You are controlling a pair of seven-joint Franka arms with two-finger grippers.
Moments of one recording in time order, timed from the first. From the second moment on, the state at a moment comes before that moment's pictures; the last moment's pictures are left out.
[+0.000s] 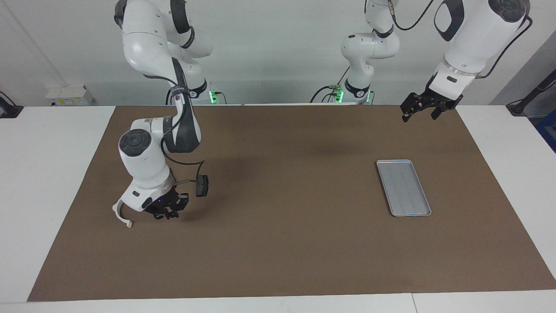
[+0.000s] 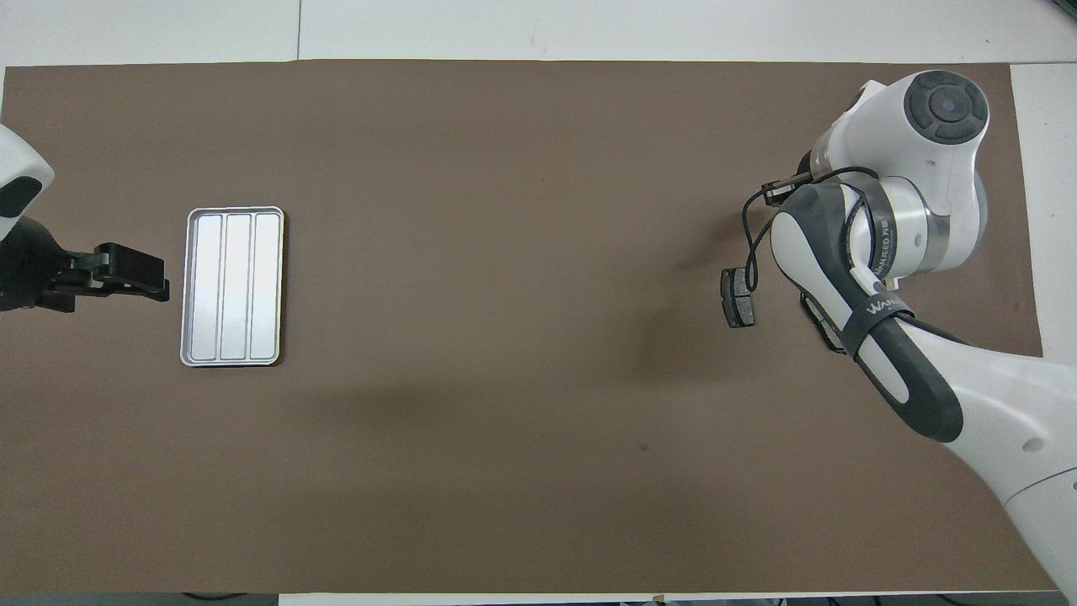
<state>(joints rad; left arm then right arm) -0.03 -0.05 -0.05 -1.68 -0.02 1.56 -0.11 0.07 0.48 0.00 -1.66 -0.07 2.22 -0.11</state>
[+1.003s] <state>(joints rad) -0.03 -0.05 -0.04 -1.68 -0.02 1.60 -0.11 0.07 0.48 0.00 -1.79 -0.07 2.33 -0.11</state>
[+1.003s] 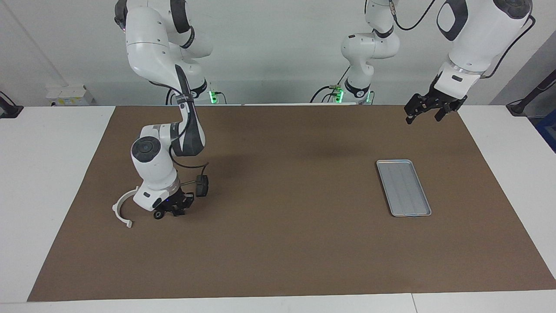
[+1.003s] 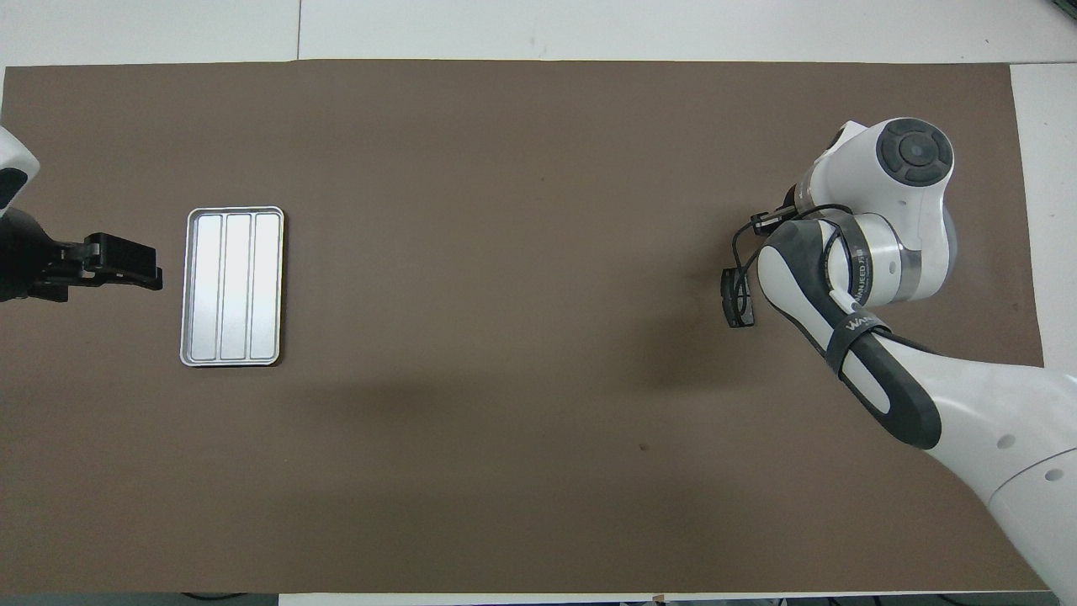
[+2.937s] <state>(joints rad) -0.03 -0.05 -0.04 -1.67 -0.02 1.60 -0.11 0.02 0.02 0.00 -1.57 -0.03 1.62 0.00</state>
